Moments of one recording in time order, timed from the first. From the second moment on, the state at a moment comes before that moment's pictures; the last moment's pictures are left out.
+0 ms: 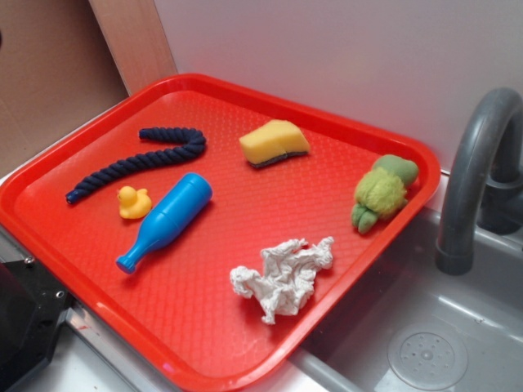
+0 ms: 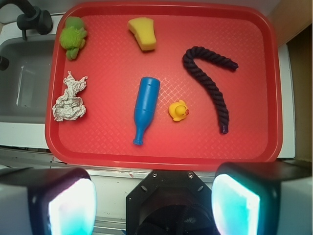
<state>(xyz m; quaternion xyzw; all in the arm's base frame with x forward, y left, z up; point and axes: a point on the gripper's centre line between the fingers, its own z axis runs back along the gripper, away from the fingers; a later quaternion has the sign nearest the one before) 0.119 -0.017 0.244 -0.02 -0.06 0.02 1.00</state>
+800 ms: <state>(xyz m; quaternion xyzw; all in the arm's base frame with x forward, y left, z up) 0.161 0.015 0.211 0.02 -0.06 -0.03 1.00</state>
